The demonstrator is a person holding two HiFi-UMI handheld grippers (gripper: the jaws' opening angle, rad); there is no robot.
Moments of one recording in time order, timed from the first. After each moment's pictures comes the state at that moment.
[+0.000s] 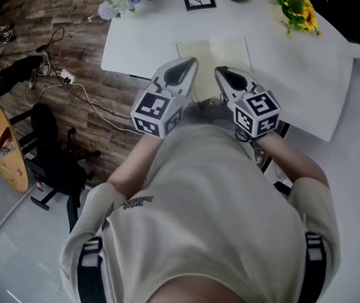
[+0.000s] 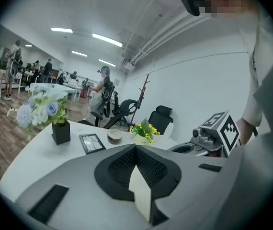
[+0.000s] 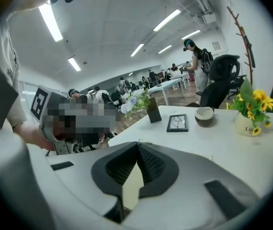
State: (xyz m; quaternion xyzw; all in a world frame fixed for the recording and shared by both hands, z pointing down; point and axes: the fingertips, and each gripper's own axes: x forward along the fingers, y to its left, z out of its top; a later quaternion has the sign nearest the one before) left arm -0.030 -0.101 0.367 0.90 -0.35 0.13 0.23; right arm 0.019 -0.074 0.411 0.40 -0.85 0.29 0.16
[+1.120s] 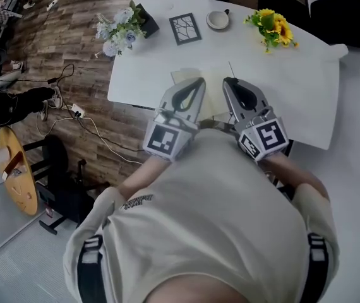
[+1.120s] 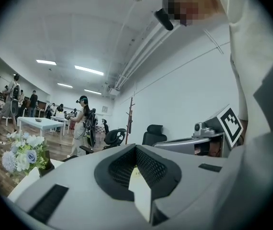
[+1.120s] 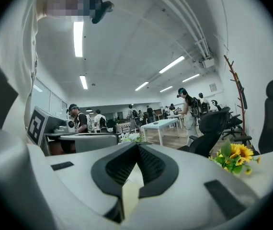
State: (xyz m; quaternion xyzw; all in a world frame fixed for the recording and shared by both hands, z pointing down) left arm 0.026 -0.081 0.256 0.94 -0.34 0.01 0.06; right arm 0.076 -0.075 0.272 0.48 -0.87 0.11 0.03
